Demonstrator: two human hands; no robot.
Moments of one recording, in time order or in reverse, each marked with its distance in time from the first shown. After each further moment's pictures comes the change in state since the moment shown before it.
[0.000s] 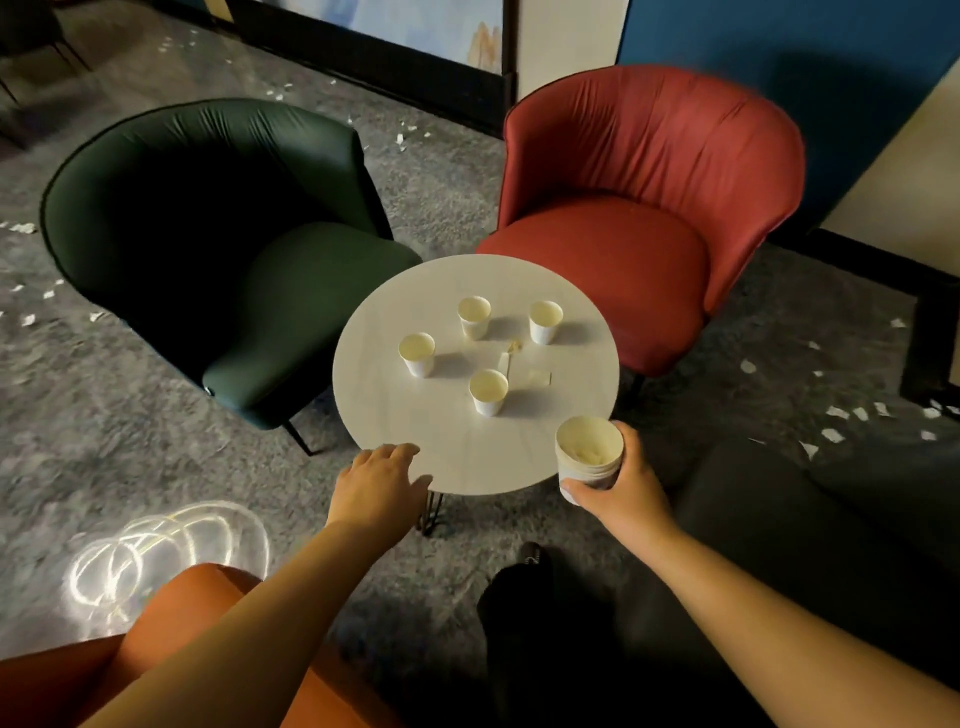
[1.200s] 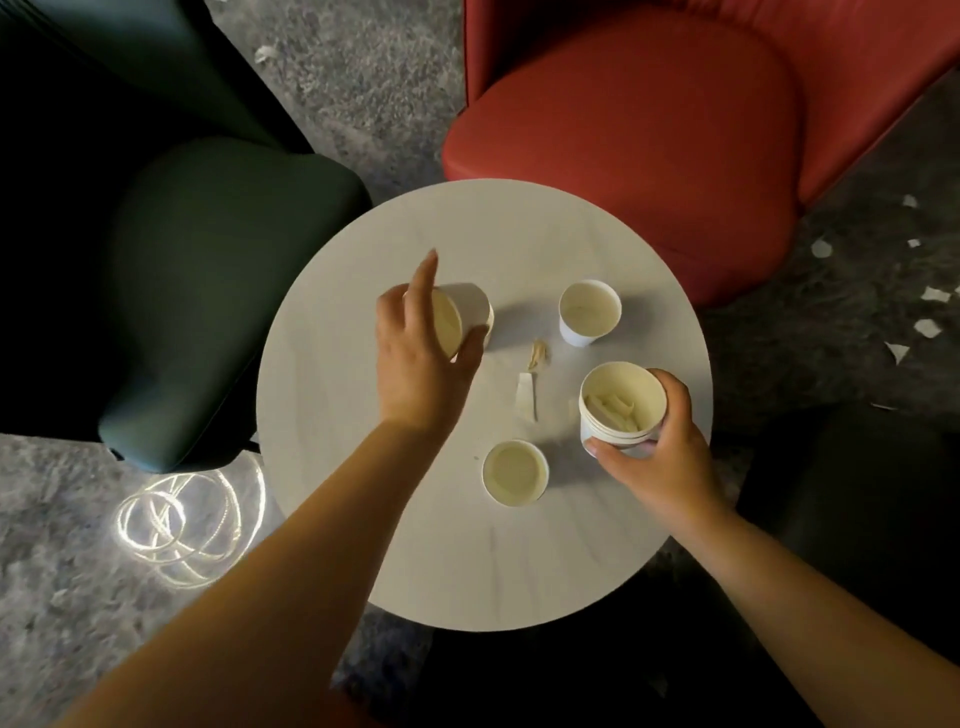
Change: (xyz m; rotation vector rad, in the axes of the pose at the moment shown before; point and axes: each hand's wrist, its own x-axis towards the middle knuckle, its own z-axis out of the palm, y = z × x) left_hand 0.350 0.049 0.044 -0.498 0.372 0.150; right_hand 0.245 0.044 0.100 0.010 0.128 0.039
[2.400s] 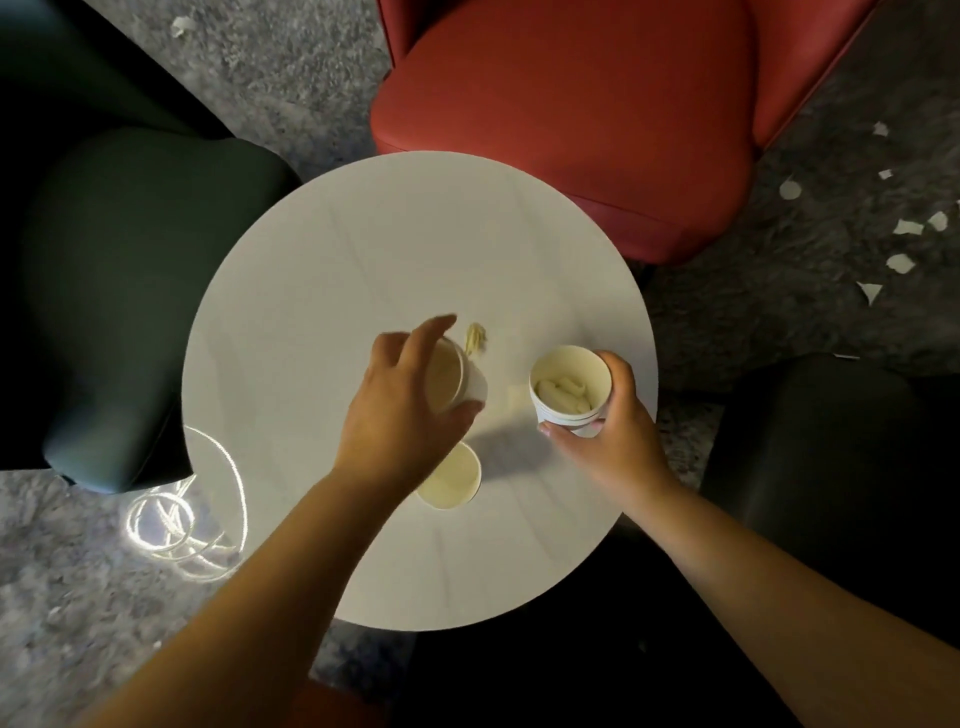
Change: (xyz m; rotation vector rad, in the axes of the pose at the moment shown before) left_hand -0.033 0.048 0.016 0.119 -0.482 -0.019; right_hand 0.018 0.046 -0.008 0.068 -0.041 0.088
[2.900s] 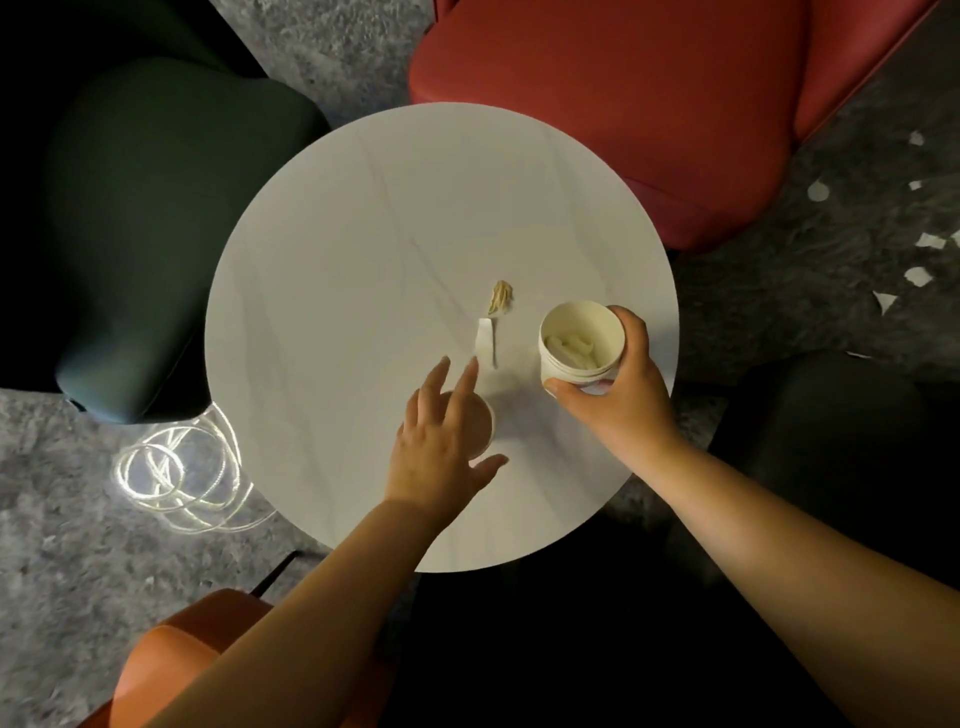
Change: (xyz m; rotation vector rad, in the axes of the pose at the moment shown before) left_hand -0.078 -0.046 0.061 0.191 -0.125 -0.016; right_hand -0.006 -0.023 0.007 -0.044 -0.036 -0.119
